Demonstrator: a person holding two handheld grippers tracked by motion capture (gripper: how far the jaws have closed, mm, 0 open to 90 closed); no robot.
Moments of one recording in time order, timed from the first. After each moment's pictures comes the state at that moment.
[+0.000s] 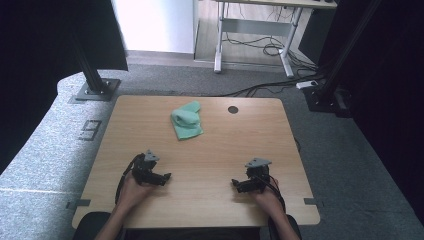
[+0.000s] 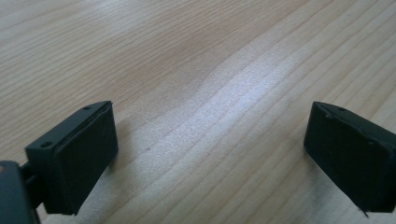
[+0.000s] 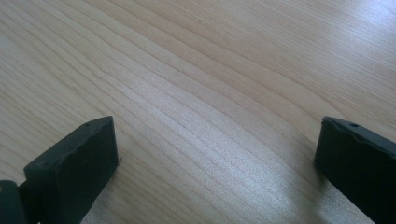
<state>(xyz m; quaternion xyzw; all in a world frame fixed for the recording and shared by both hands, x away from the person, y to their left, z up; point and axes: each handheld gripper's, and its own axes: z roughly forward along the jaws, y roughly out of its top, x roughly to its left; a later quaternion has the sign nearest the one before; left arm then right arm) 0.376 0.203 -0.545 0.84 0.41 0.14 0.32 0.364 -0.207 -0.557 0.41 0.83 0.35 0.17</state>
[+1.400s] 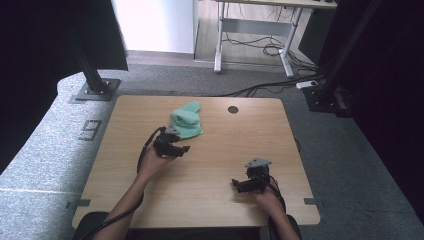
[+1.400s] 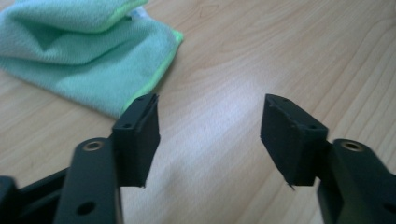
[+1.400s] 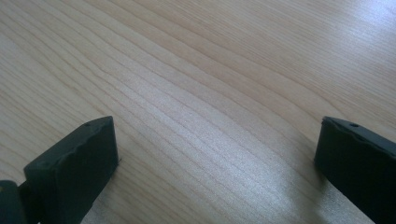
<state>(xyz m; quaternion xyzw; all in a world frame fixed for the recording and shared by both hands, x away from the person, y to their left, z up) 0.456 0.140 -0.495 0.85 0.35 0.14 0.37 0.364 -0.207 -0.557 0.41 0.83 0.35 0.17</state>
